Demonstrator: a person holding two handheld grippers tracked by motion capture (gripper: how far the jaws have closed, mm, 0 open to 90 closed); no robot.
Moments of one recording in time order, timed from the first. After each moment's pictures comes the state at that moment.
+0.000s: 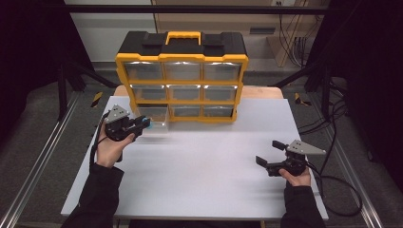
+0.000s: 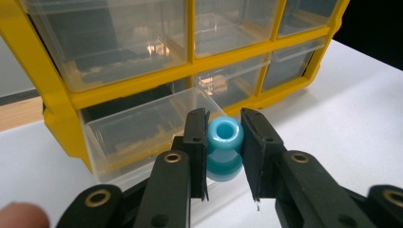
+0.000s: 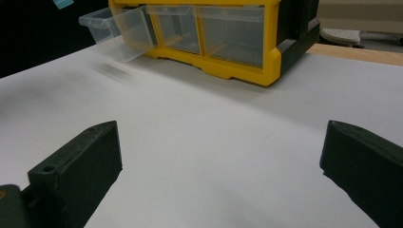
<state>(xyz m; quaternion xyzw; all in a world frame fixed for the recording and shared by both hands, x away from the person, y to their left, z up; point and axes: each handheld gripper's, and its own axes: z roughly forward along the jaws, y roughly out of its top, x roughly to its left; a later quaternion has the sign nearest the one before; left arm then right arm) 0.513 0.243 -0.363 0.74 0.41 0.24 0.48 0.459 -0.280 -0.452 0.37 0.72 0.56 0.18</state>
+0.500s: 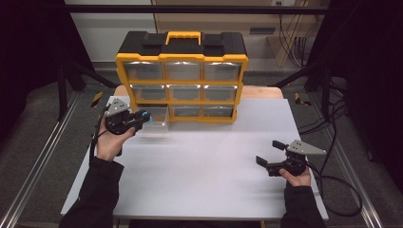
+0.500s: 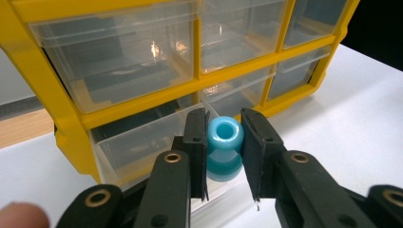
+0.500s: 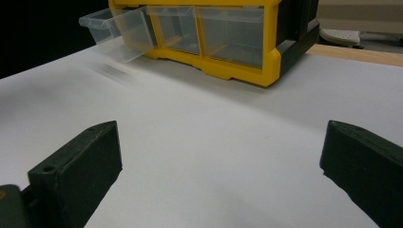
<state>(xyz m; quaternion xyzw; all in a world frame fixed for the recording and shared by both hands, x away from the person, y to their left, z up) 0.523 0.240 -0.349 0.75 0.40 0.25 0.47 0.459 -0.281 -0.452 0.37 0.72 0.56 0.19</state>
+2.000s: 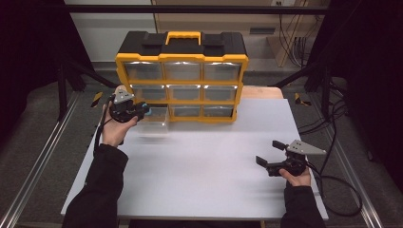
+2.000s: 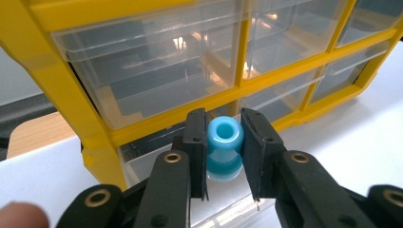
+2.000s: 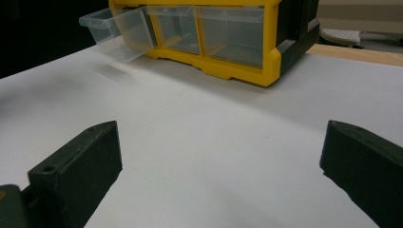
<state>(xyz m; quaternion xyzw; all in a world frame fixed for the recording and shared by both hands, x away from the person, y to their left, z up) 0.564 0.240 -0.355 0.75 0.42 0.27 0.43 0.459 -0.281 -0.451 0.37 0.72 0.56 0.18</state>
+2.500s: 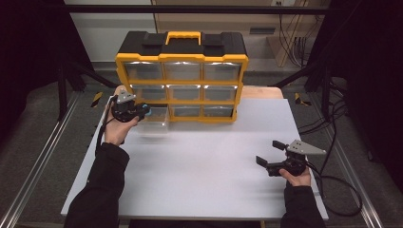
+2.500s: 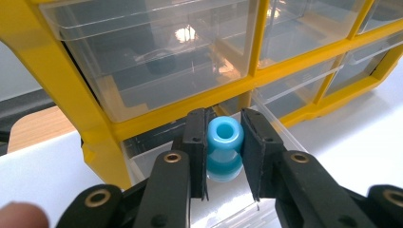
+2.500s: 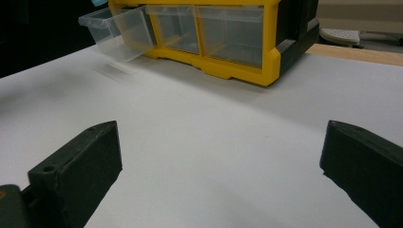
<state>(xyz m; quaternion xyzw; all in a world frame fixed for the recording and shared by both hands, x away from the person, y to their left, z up) 0.574 0.241 -0.366 0.75 0.43 0.27 0.42 0.459 -0.281 -0.451 0.37 0.72 0.56 0.18</state>
